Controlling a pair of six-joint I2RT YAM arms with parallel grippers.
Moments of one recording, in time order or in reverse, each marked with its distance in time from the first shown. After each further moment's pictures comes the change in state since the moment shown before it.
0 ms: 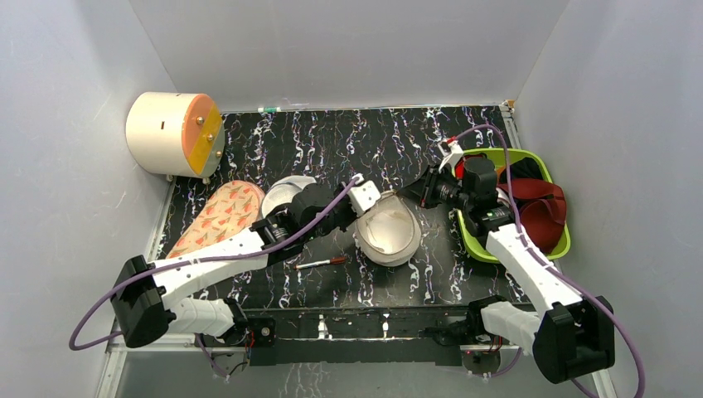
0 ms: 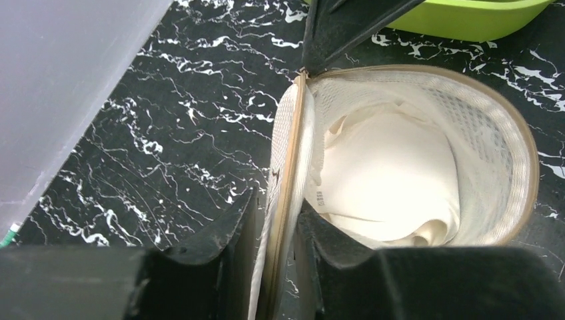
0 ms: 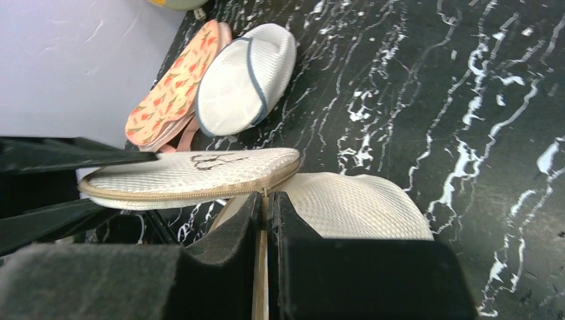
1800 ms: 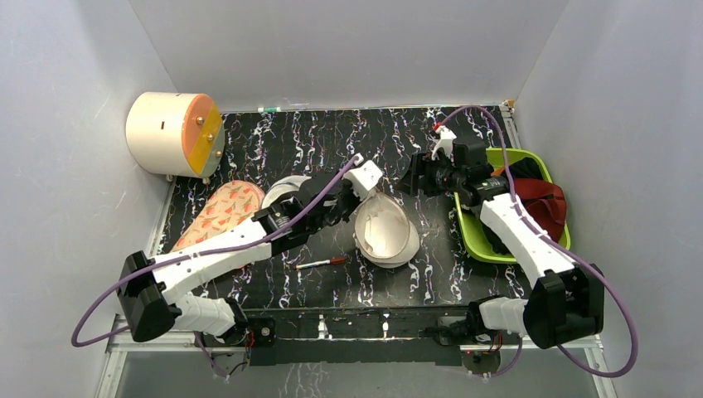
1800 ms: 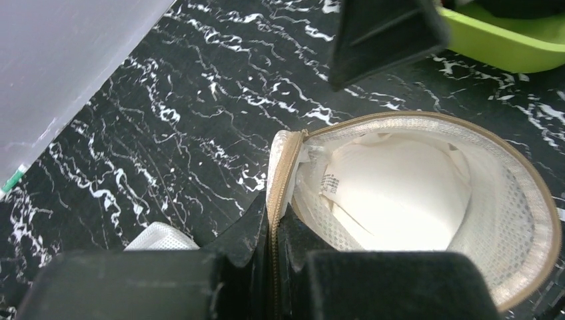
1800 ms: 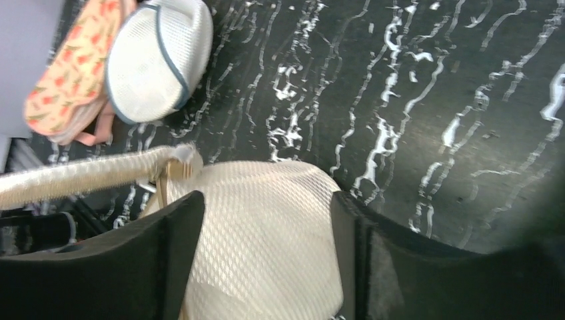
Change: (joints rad) left arm -0.009 0.041 0.153 -0.172 -0.134 -0.133; right arm 0.000 0.198 0.245 -0.296 0.106 -0.208
